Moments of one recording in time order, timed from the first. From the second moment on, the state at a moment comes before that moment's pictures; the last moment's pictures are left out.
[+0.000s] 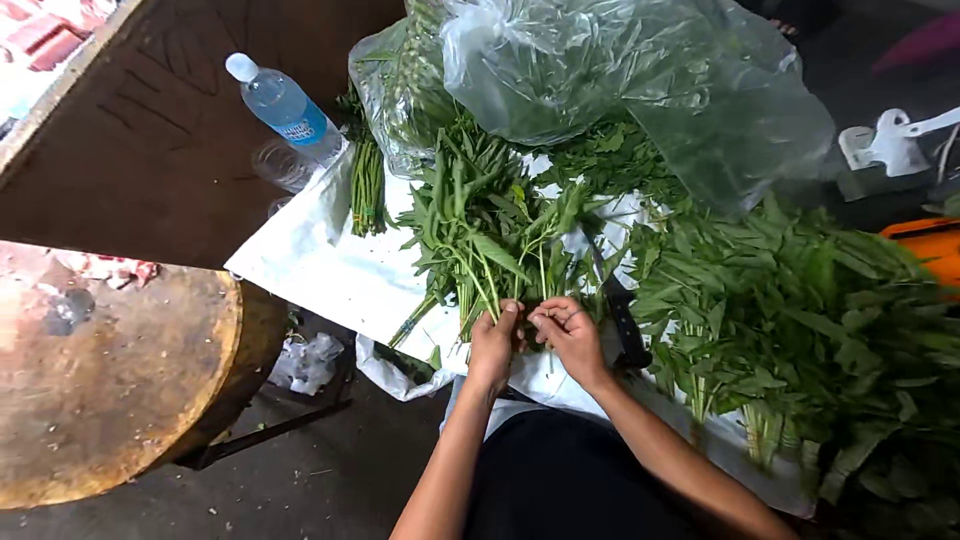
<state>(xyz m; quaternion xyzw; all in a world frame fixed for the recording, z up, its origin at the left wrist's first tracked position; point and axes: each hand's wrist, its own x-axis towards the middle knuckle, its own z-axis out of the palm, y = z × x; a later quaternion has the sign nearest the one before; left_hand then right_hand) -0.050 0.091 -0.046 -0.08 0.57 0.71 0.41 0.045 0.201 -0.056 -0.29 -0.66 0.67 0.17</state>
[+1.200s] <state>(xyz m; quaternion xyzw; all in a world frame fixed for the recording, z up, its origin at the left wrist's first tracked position) -0.096 -0.035 -0.029 -0.09 0.50 0.76 0.41 -0.020 0.088 -0.035 -0.19 -0.62 0.74 0.17</state>
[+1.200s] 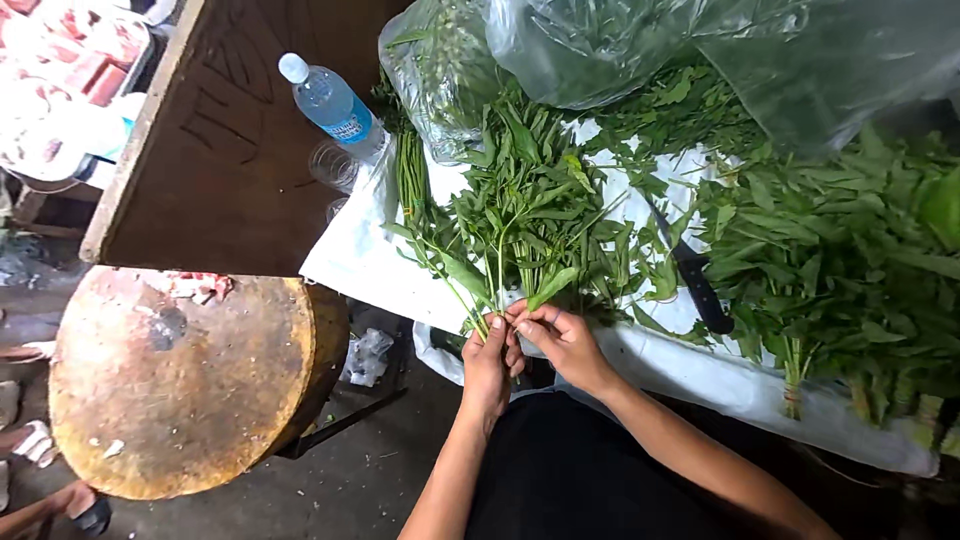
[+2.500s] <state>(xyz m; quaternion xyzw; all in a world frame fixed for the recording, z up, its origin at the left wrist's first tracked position) -0.090 -0.071 -0.056 0.08 0.72 0.54 0.43 -0.097 0.165 -0.030 -0.29 -0.87 0.37 0.13</state>
